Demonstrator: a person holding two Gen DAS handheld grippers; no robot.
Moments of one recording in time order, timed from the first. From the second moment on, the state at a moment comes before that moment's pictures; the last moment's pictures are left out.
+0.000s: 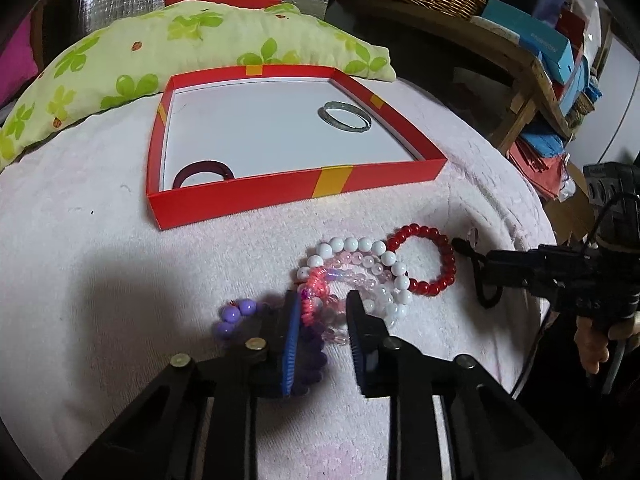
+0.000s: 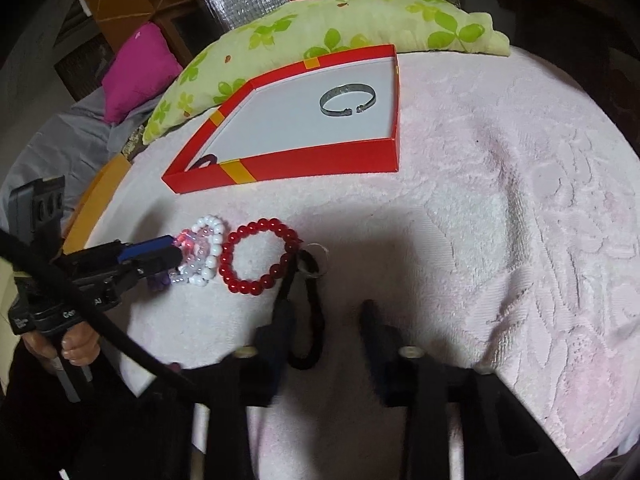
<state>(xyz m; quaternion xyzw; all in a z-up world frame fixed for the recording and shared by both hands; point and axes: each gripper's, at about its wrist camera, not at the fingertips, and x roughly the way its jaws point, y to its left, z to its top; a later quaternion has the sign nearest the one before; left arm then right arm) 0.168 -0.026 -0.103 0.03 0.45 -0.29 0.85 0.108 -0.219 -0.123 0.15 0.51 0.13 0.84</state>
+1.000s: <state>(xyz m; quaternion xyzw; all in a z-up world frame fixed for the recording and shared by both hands) 0.145 -0.044 -0.111 0.07 0.45 -0.32 0.83 0.106 -0.209 -0.122 0.11 0.50 0.14 0.85</state>
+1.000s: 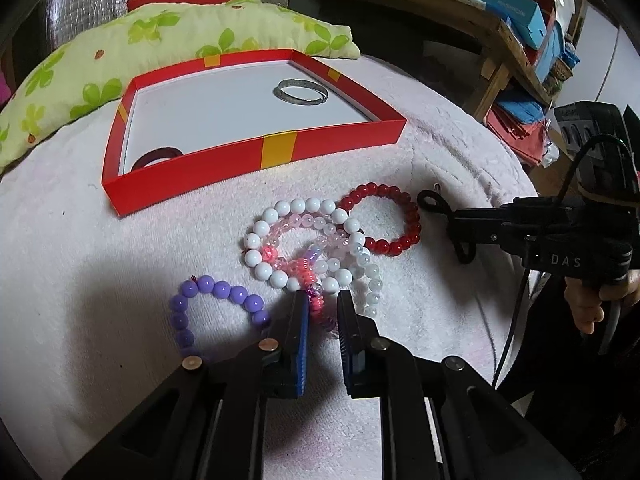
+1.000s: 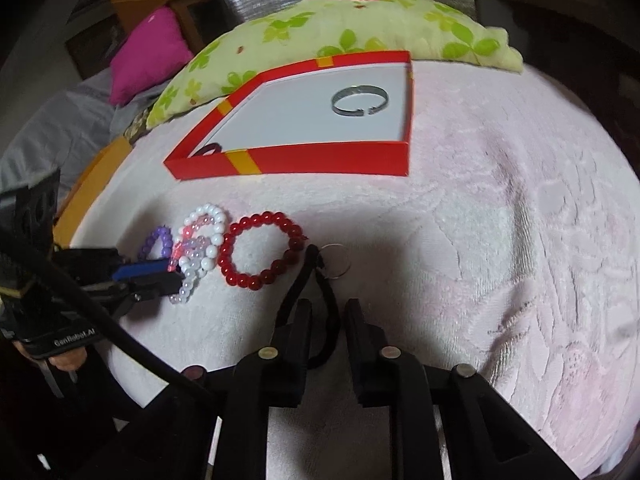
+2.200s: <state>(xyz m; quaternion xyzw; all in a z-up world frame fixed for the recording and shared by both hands) 0.134 -0.050 -0.109 0.10 0.45 -0.34 0.82 0.107 -0.230 -0.116 0.19 0.49 0.14 0.84</state>
